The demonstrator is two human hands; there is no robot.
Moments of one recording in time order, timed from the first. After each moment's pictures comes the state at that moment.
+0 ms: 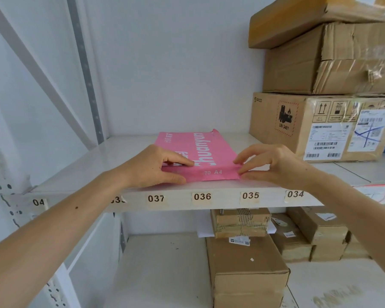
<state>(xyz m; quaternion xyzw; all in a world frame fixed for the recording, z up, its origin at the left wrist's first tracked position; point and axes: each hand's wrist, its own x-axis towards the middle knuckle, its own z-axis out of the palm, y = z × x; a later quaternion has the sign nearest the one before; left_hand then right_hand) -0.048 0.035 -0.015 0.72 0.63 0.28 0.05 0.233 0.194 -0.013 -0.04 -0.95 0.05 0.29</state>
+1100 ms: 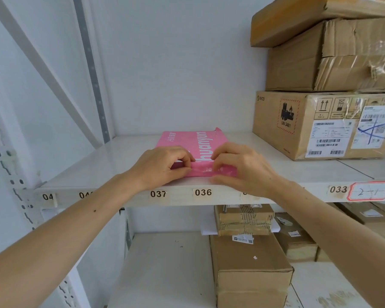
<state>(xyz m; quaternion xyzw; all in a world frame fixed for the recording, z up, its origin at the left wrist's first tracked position) -0.028 0.035 -0.025 0.72 0.63 0.26 -0.13 0.188 0.157 -0.028 -0.05 -0.94 -0.03 0.34</state>
